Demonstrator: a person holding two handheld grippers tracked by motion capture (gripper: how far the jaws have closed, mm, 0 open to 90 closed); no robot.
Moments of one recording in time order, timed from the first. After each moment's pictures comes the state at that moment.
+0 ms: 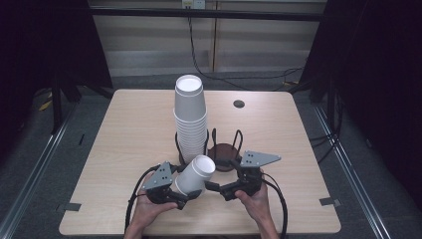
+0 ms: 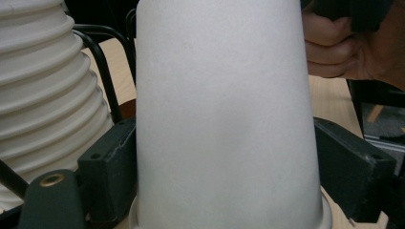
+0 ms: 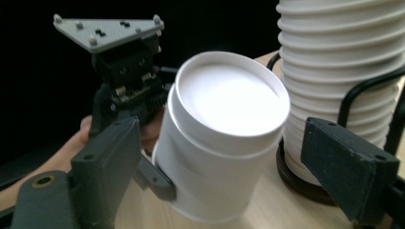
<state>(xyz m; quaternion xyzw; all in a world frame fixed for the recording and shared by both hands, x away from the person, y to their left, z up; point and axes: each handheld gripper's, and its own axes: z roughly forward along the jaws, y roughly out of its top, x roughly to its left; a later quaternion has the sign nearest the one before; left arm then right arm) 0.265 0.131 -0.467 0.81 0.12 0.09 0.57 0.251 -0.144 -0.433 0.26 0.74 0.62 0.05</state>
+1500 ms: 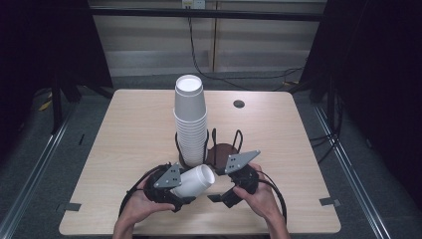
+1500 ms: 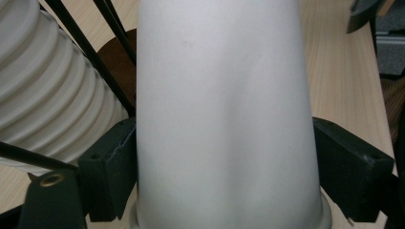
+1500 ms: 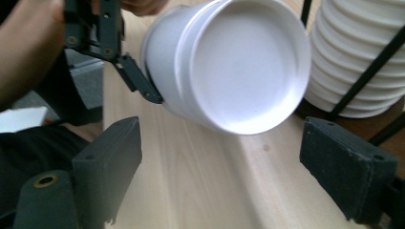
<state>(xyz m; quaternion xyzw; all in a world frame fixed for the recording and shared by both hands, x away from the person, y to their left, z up) 0.268 0.125 -0.451 0.90 0.06 0.10 0.41 0.260 -0.133 -0.431 0.19 0.88 0.43 0.02</state>
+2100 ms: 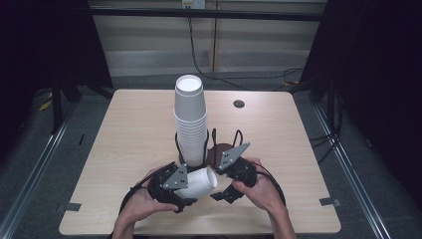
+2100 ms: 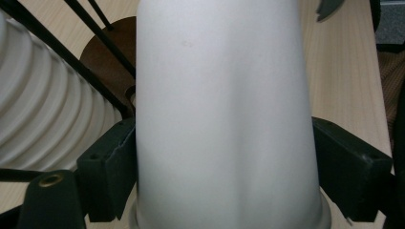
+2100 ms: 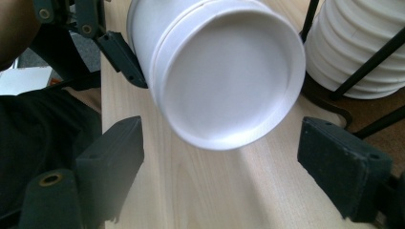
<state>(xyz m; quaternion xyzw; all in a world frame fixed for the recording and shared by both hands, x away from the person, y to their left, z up) 0.265 0.111 -0.440 0.93 0.03 0.10 0.36 0.276 -0.127 -0.423 0.17 0.92 0.36 -0.01</state>
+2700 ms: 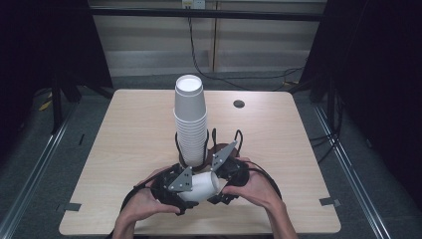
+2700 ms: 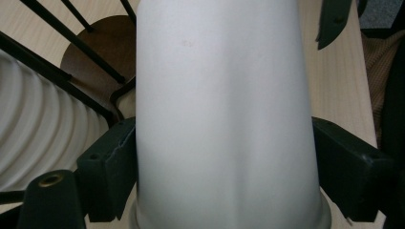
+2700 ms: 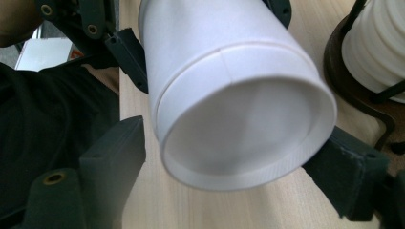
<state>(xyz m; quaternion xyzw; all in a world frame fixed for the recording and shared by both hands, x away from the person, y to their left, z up) 0.262 0.101 -0.437 0.94 0.00 0.09 0.34 0.282 -0.108 -0.422 0.14 0.94 0.31 -0.05</state>
